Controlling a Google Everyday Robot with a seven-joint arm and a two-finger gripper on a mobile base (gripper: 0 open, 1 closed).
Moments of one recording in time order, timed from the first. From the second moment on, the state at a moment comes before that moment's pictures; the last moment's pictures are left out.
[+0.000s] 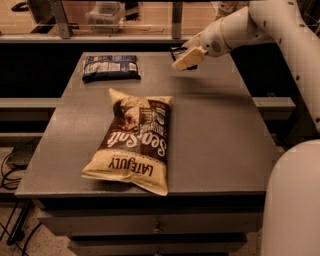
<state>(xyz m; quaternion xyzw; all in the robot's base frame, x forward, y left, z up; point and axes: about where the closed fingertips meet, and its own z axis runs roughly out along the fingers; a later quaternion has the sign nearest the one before) 0.762 -0.076 0.922 -0.52 0.71 0.17 0.43</state>
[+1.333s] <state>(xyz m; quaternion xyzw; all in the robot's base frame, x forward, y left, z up) 0.587 -0.047 0.873 -0.62 0.65 0.27 0.33</state>
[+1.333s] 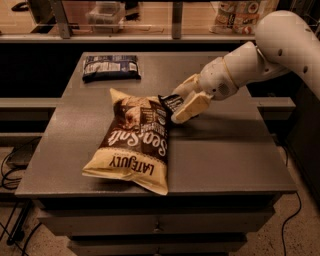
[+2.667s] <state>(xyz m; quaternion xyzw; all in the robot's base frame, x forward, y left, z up) 0.551 -0.049 0.849 -0.58 0.69 0.28 0.32</state>
